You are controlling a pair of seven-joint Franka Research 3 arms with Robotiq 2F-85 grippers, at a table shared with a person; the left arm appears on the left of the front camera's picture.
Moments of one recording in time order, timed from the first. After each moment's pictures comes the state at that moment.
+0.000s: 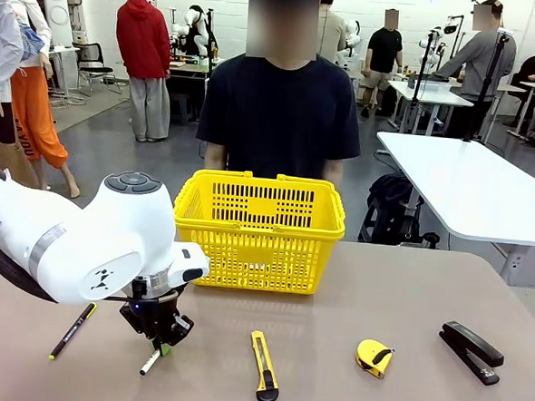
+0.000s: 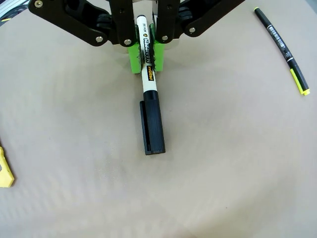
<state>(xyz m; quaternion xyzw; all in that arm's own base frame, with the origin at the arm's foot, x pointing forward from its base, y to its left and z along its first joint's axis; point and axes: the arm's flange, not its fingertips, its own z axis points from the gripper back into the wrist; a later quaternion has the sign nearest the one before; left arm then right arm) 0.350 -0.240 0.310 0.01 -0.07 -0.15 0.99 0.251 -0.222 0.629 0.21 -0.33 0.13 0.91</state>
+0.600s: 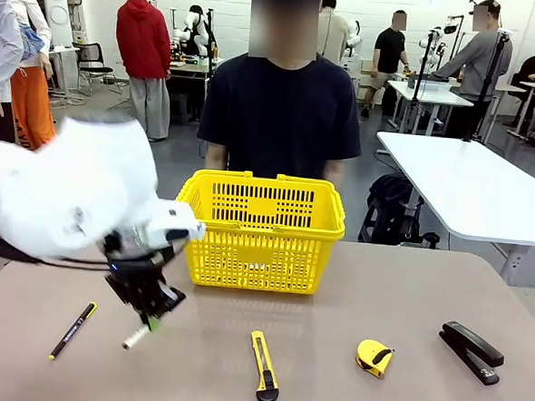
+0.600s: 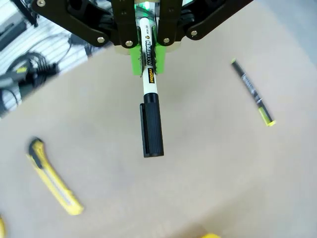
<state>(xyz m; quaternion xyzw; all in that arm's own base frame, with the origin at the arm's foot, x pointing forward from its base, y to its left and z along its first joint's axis) 0.310 -0.220 0.436 -0.02 -0.07 -0.23 0.97 0.252 -0.223 0.628 0.21 -0.33 0.13 0.91</state>
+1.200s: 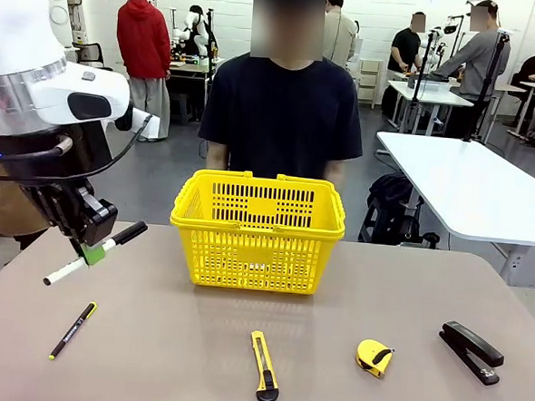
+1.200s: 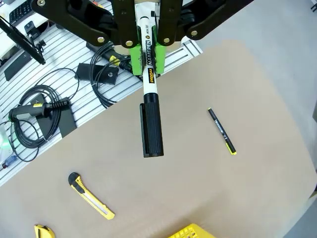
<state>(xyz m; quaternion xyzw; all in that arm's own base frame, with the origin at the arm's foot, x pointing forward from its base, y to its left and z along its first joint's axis) 0.238 -0.191 0.580 -0.01 -0.10 -0.25 0.96 0.252 -0.223 0.628 0.21 -0.33 0.13 0.91</state>
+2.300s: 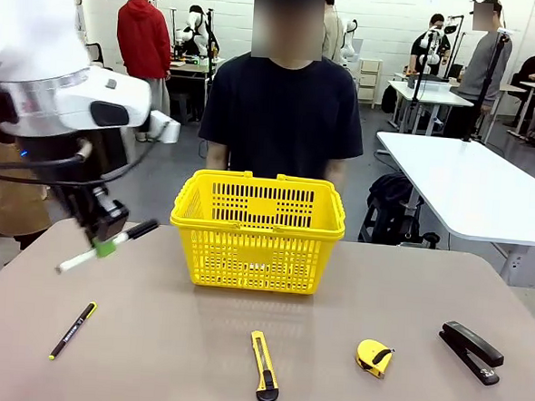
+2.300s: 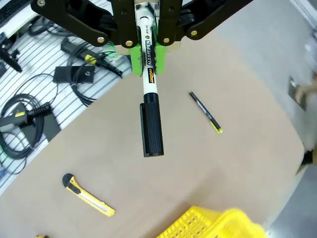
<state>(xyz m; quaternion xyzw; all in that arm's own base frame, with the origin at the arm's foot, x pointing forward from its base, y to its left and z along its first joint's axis) 0.260 -0.219 0.585 0.04 -0.11 -0.34 0.93 0.252 -0.223 0.628 0.21 -0.33 0.13 0.91</state>
